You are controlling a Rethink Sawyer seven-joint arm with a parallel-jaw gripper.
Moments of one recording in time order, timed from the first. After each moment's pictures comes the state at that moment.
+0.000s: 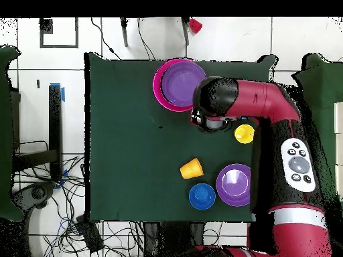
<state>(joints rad) -0.50 -0.60 0.25 1.29 -0.36 1.15 1.69</state>
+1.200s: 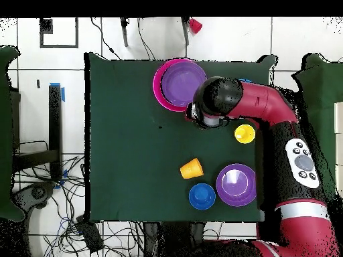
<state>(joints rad) -0.56 -0.57 0.34 1.33 -0.28 1.07 1.69</state>
